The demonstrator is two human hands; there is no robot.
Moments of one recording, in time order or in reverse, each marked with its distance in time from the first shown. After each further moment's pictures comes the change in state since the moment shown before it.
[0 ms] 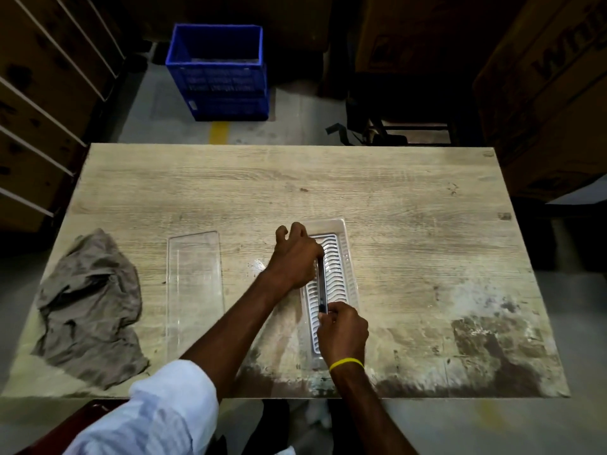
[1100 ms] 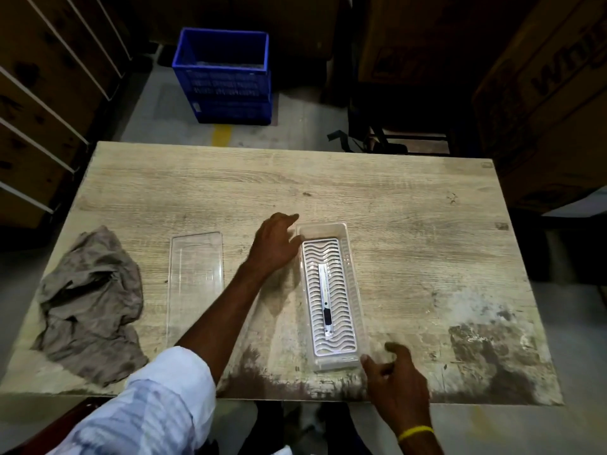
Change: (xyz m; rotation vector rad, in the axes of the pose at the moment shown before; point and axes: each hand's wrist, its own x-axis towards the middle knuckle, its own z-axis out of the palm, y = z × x) left_hand 0.017 -0.055 0.010 -0.557 0.239 -0.234; right_hand -0.030 0.088 -0.063 -0.042 -0.067 0.110
